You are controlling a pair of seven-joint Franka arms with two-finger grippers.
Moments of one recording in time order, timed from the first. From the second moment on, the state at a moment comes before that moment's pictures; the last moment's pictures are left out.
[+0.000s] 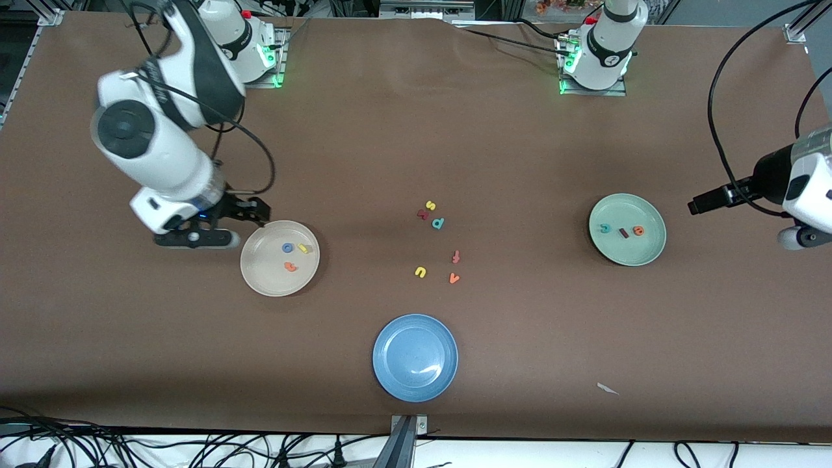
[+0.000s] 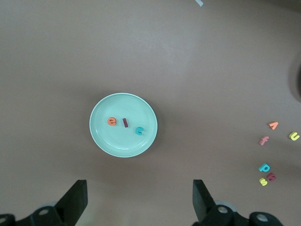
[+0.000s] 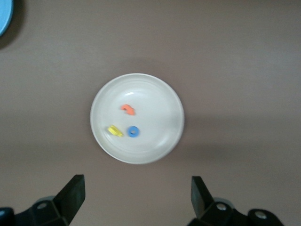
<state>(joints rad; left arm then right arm) 0.12 0.23 -0.14 -1.37 -0.04 1.48 -0.33 -0.05 0.24 0.35 -1.69 -0.13 1.88 0.30</state>
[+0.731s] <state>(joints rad) 0.02 0.08 -0.06 -1.47 -0.07 1.50 -0.29 -0.06 0.07 0.09 -1.63 -0.08 1.68 0.05</state>
